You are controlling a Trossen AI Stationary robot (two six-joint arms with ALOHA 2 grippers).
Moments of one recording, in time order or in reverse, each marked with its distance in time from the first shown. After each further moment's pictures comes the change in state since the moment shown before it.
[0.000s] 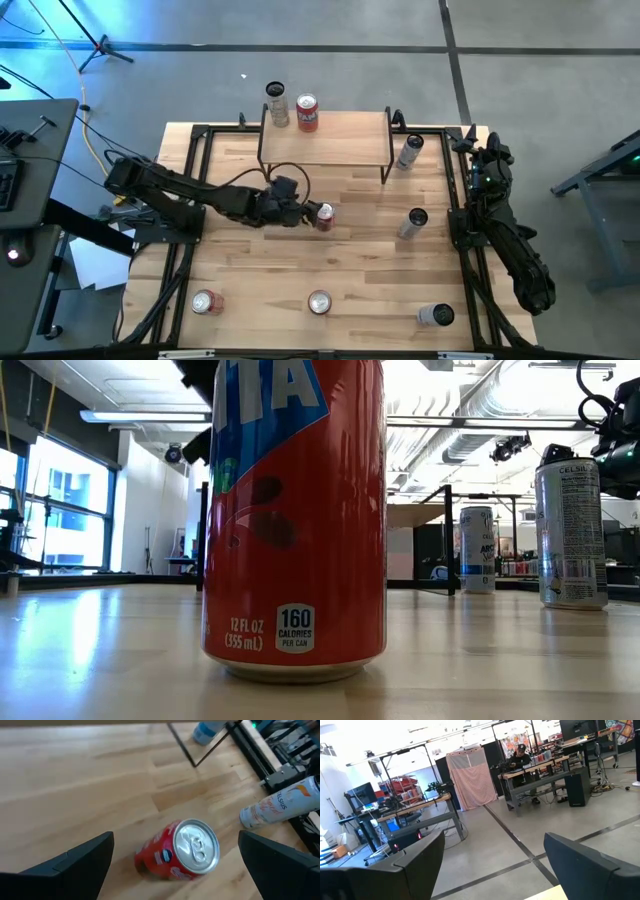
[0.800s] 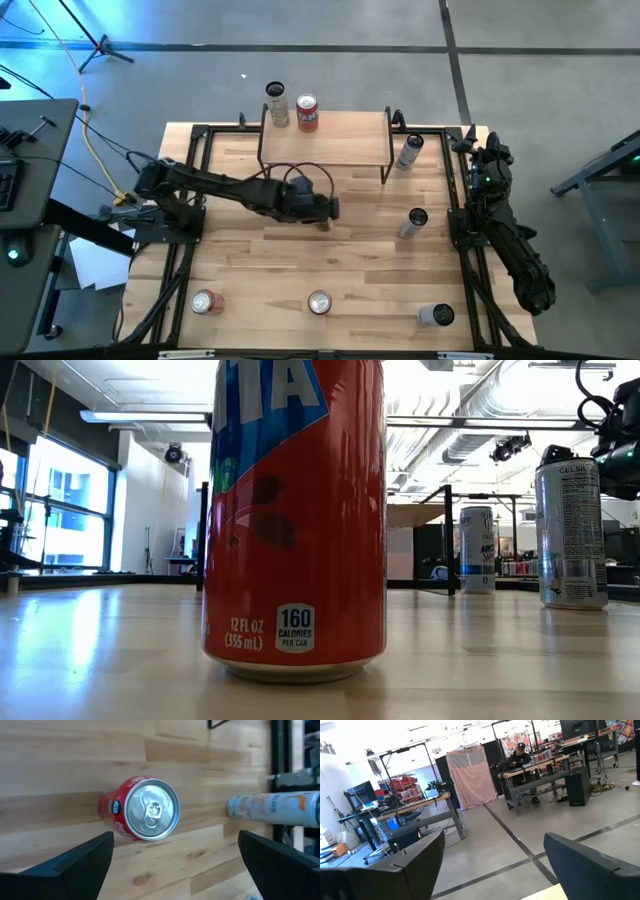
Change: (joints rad) left arm 0.048 0.242 0.424 -0.367 0.274 -0.421; right arm 0.000 0.000 0.000 -0.009 0.000 0.000
